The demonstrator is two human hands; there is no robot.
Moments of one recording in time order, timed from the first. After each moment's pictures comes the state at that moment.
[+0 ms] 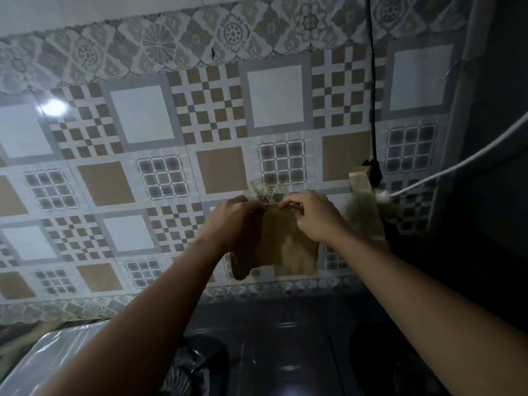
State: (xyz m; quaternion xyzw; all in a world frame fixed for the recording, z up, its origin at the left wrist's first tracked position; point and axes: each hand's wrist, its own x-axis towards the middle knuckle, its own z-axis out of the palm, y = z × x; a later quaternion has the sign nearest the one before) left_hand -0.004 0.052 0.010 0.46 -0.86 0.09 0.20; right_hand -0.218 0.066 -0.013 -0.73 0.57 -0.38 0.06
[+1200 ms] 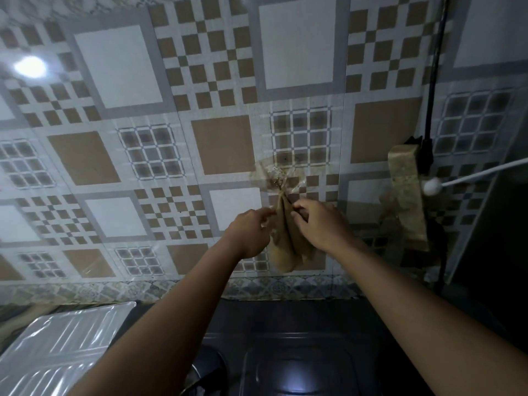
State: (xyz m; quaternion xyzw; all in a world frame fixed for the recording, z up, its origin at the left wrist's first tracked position) left_hand -0.024 -0.009 -0.057 0.55 -0.80 -0.16 0.19; right_hand -0.202 -0.003 -0.077 -0.70 0.64 -0.31 0.07
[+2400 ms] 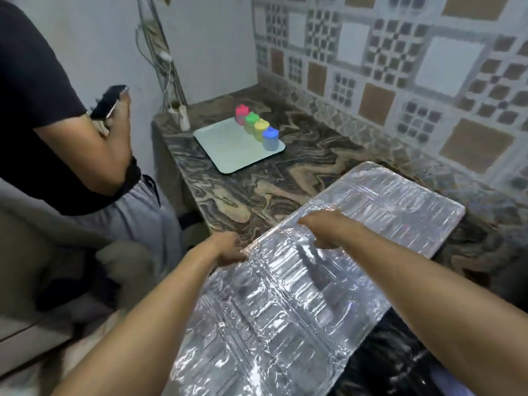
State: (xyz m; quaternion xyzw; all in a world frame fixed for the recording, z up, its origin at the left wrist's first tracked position) left_hand 0.604 0.424 -0.232 0.89 -0.34 -0.29 -0.02; right_hand 0.470 0.212 -0.222 -0.97 0.13 0.22 0.00
